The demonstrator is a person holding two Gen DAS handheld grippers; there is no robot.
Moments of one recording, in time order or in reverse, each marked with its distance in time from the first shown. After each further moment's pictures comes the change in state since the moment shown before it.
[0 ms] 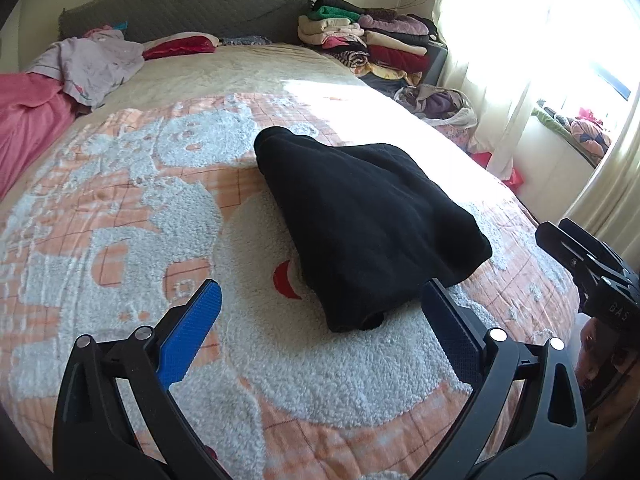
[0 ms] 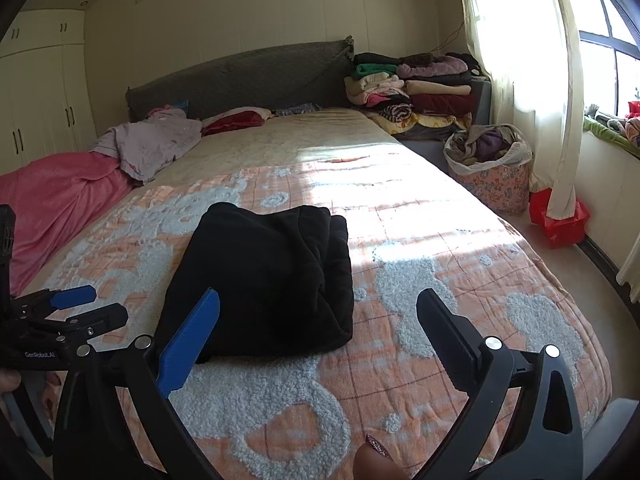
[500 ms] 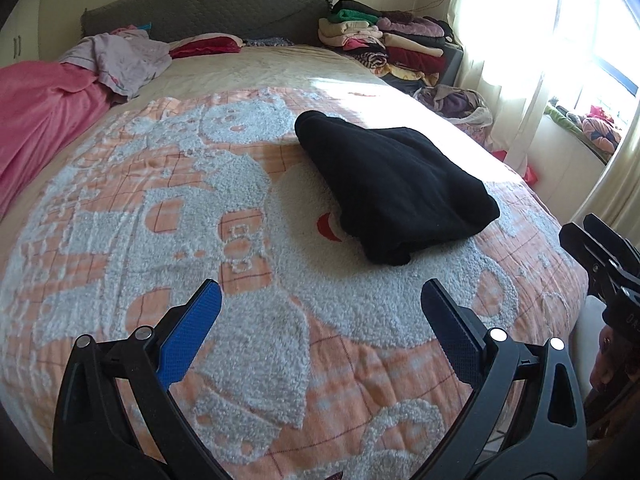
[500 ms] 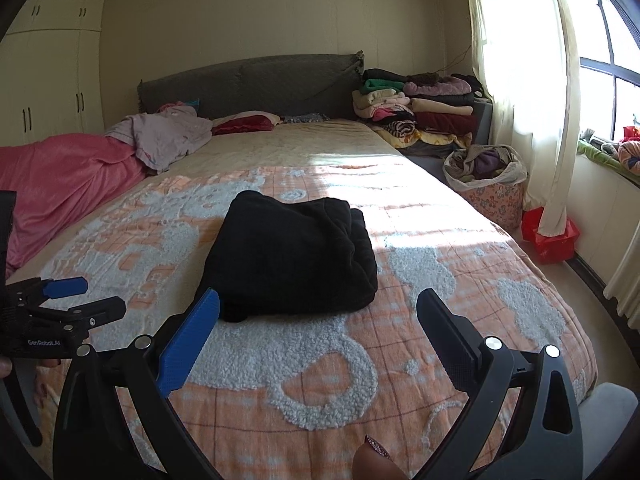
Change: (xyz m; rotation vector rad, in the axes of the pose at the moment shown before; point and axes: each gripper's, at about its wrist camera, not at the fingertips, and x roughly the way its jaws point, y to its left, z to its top) left arm -0.042 0.020 -0.050 -0.019 0.005 0.069; right arm -0.048 0.045 -0.040 -0.073 -0.023 -0.027
